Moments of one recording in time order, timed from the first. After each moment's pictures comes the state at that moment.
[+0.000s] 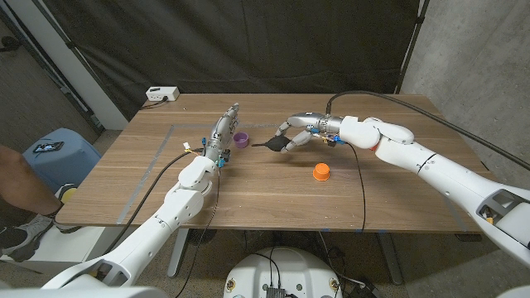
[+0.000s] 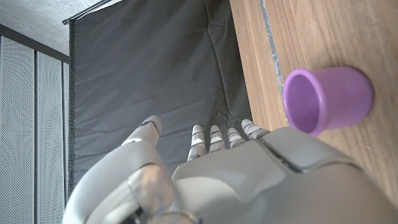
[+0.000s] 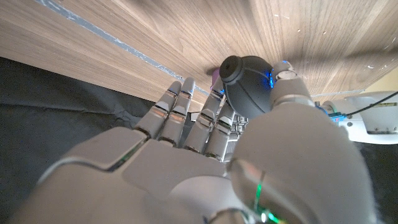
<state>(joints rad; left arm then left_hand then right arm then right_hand) 0.90 0.44 0.41 -1.39 -0.64 -0.34 0.01 0.44 0.18 0.55 -0.02 0.18 0.10 -0.05 0.19 0.18 -0.01 -0.01 0.20 0.18 -0.11 0.04 0.18 0.17 -0.07 0.05 0.20 0.17 -0.51 -0.71 -0.74 -1.54 -0.44 0.36 0.27 0.90 -0.09 0.28 -0.13 0.39 0.79 -0.17 0.30 0.20 0.78 -0.19 0.36 0.32 0.49 -0.05 0.31 0.33 0.41 -0.04 0.22 0.18</state>
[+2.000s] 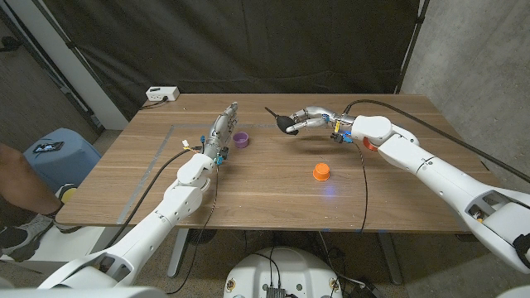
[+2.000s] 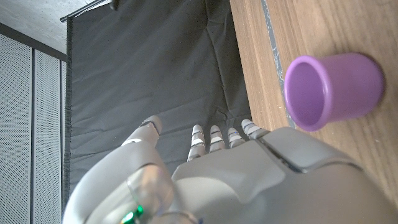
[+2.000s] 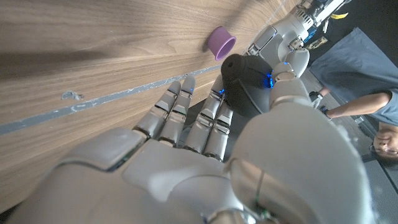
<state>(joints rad) 0.86 0.43 0.41 -1.34 -0.65 -0.34 -0.03 0.43 0.18 0.55 -0.02 0.18 0.10 -0.05 0.19 0.18 -0.01 -0.01 0.20 0.18 -0.11 0.04 0.18 0.17 -0.07 0.05 0.20 0.17 -0.52 -0.63 -0.65 -1.32 0.24 0.24 0.47 0.90 -0.09 0.25 -0.13 0.37 0.79 -0.13 0.29 0.20 0.78 -0.15 0.36 0.33 0.51 -0.05 0.33 0.36 0.41 -0.05 0.22 0.18</state>
